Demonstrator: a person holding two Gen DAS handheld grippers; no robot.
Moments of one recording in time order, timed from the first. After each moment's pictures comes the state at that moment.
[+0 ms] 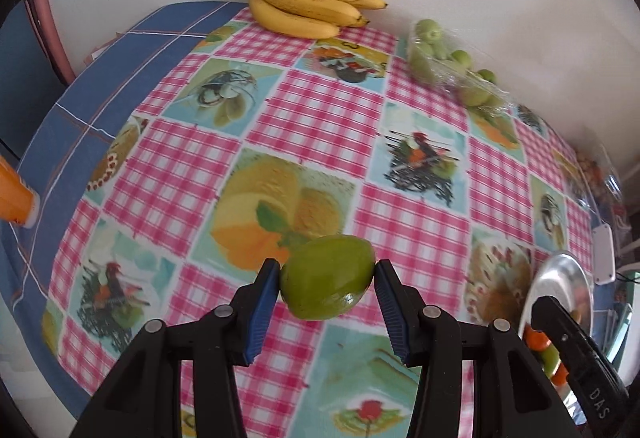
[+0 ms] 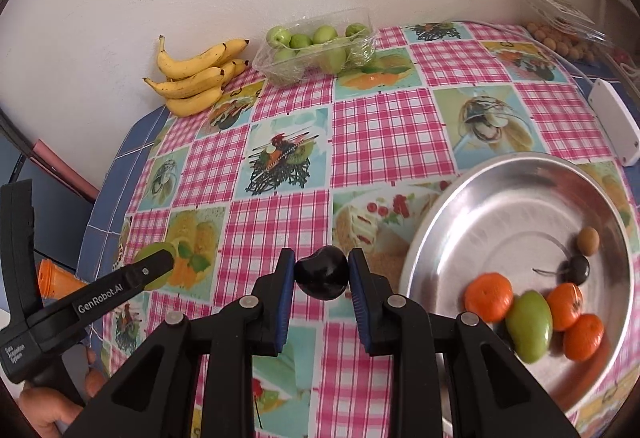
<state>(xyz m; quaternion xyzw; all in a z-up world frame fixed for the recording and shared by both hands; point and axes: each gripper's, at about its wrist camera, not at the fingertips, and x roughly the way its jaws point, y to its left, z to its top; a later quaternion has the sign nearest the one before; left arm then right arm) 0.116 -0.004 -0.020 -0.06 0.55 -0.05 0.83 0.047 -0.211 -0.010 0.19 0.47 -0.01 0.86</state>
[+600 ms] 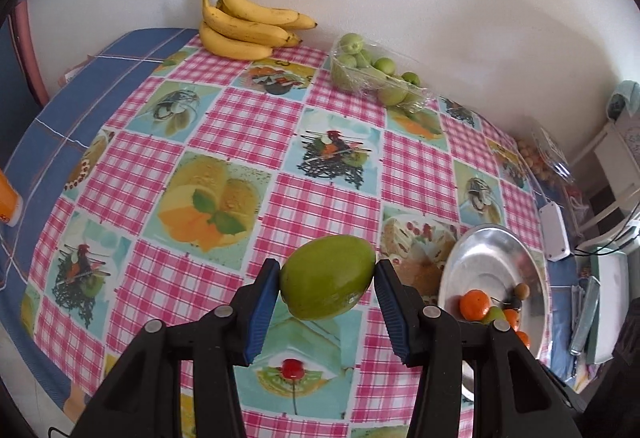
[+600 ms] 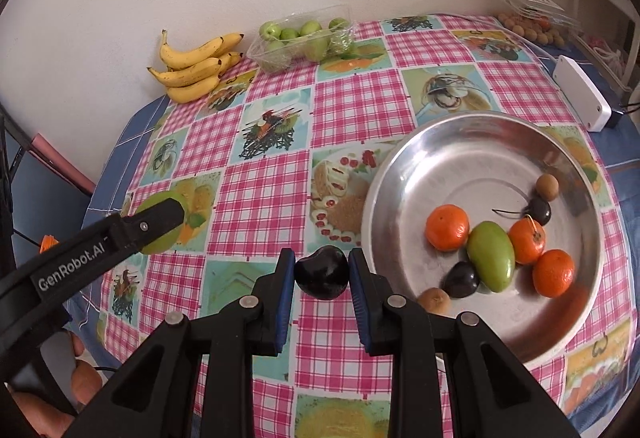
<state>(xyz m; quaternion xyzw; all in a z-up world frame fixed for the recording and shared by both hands) 0.067 -0.045 0.014 -0.08 0.51 -0.12 0.85 -0.014 -0.216 -0.006 0.19 0.47 -0.03 0.86</state>
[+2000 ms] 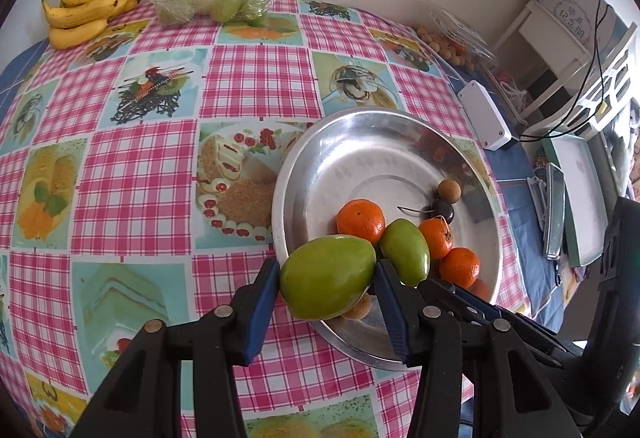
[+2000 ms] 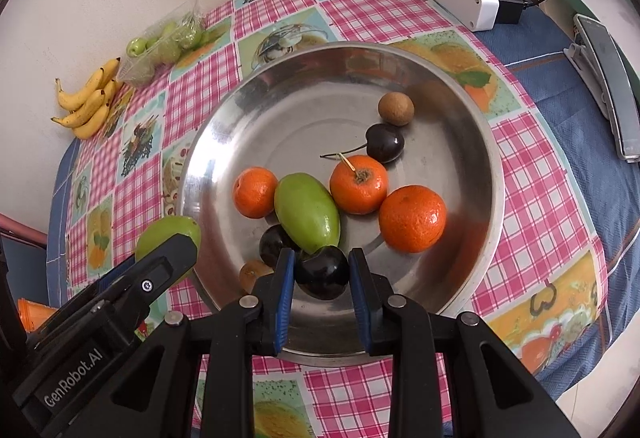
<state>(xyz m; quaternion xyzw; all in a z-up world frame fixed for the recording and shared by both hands) 0.029 -0.179 -0.032 0.01 0.56 -0.28 0.78 -0.058 -0.316 -0.048 0.27 0.52 -0.15 0.79</state>
